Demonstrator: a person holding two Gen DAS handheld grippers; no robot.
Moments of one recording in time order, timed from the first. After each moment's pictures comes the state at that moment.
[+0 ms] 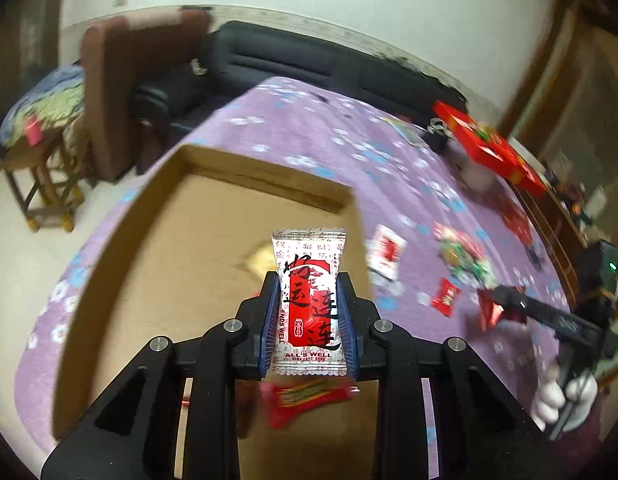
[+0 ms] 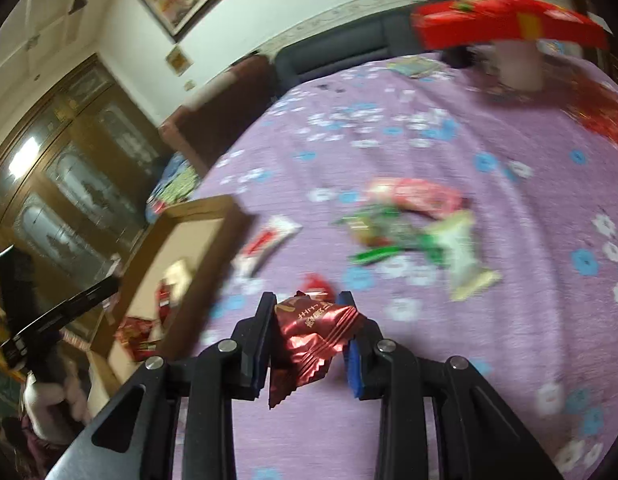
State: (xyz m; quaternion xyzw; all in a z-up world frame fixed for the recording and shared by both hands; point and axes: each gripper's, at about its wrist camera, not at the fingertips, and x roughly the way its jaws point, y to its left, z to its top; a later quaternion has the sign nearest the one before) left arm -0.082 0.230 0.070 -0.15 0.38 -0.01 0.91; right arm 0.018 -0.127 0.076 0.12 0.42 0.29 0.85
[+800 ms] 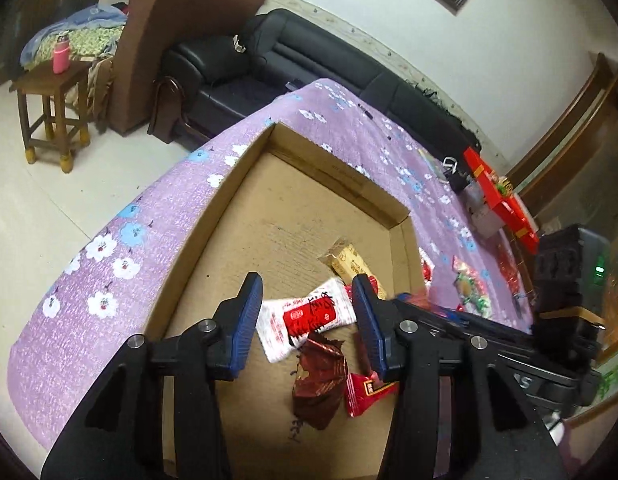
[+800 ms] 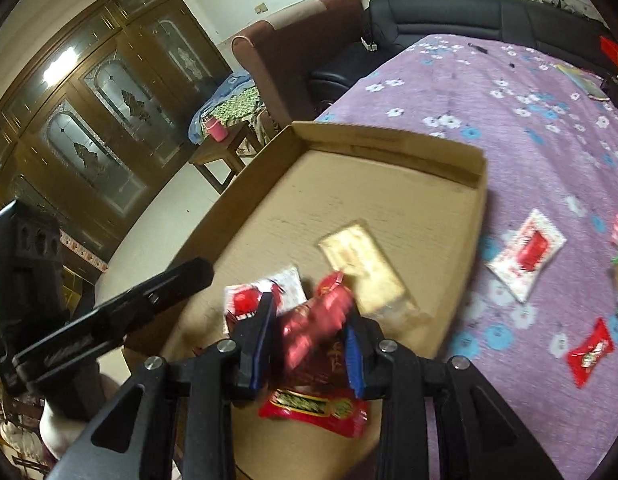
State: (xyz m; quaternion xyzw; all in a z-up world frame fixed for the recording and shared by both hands) left arm -0.109 0.314 0.046 -0.27 0.37 0.00 0.89; right arm 0.006 0.093 0.070 0.02 0.47 0.39 0.79
